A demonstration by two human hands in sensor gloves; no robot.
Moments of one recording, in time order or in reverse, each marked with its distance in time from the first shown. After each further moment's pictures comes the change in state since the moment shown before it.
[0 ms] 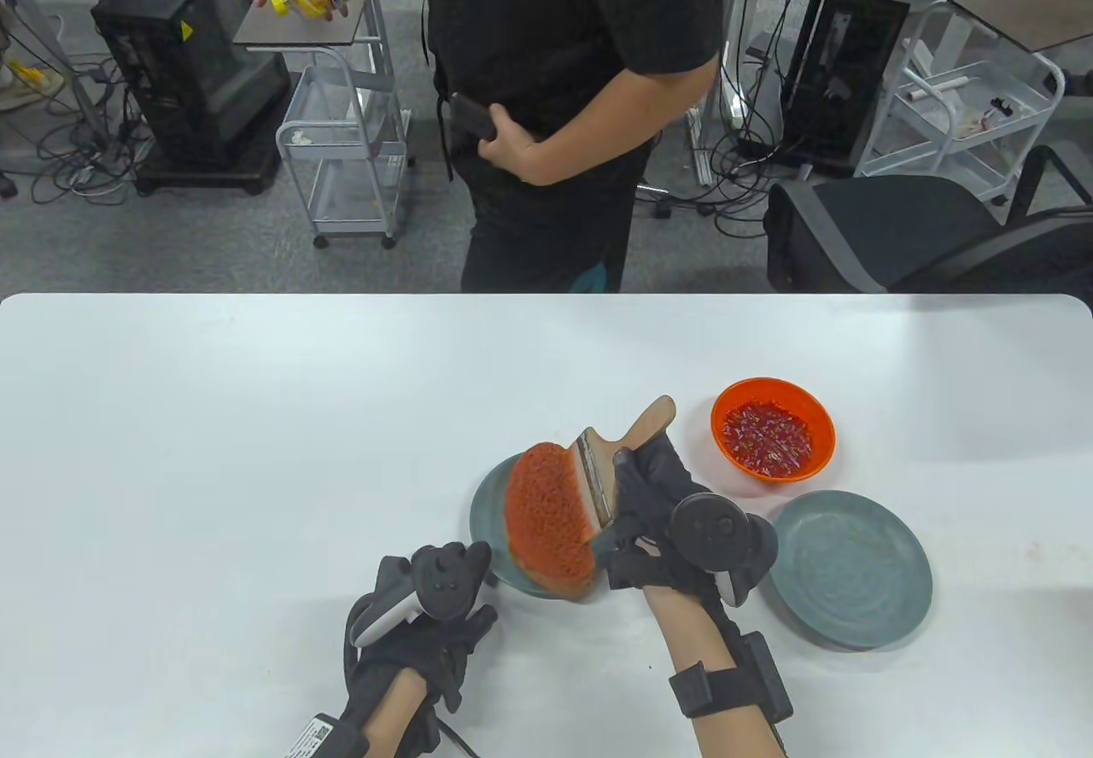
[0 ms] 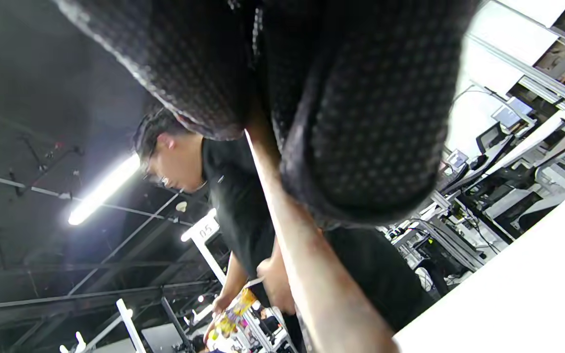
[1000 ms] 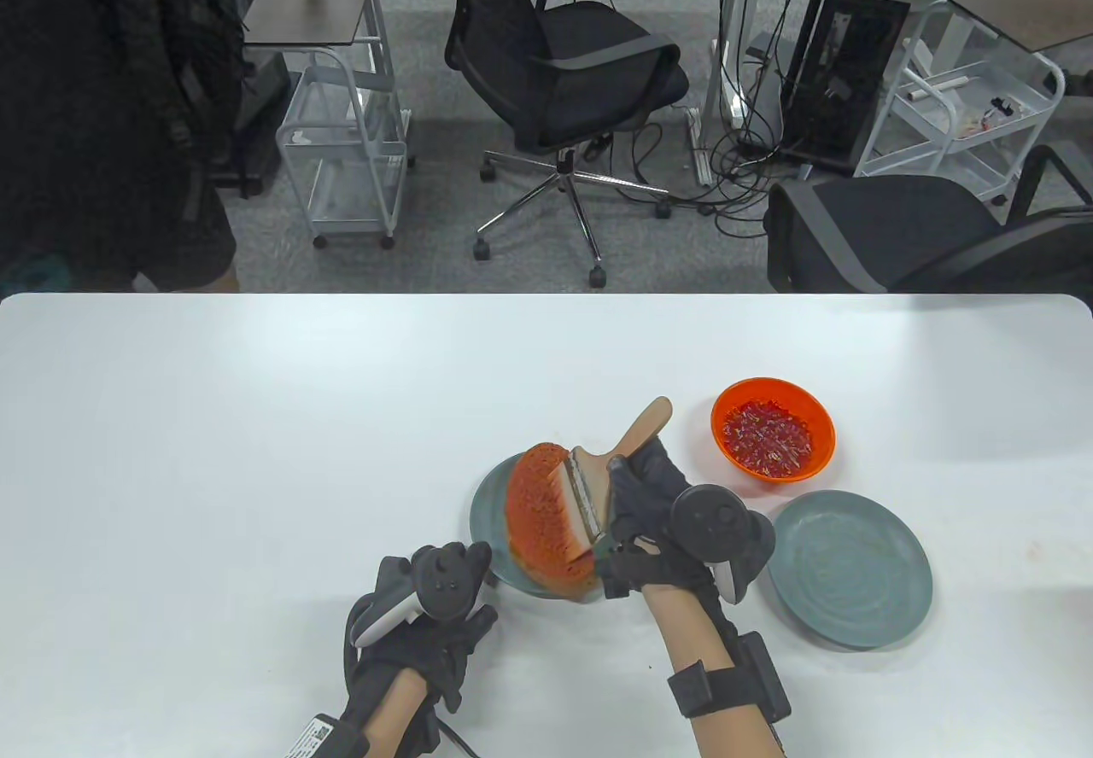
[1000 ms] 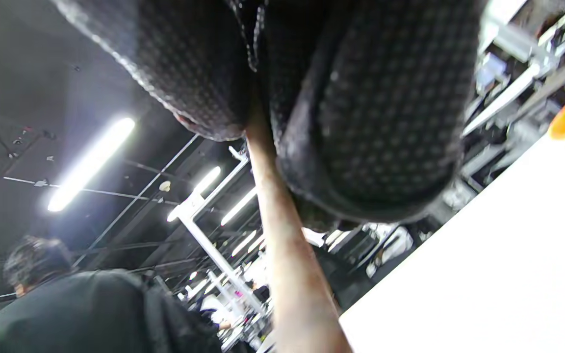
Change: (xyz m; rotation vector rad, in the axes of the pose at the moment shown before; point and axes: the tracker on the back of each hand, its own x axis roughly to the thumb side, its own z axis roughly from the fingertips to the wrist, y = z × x) left_hand 0.000 0.000 0.000 0.001 0.000 -0.001; right_hand -0.010 0.000 -0.002 0.054 0.066 0.024
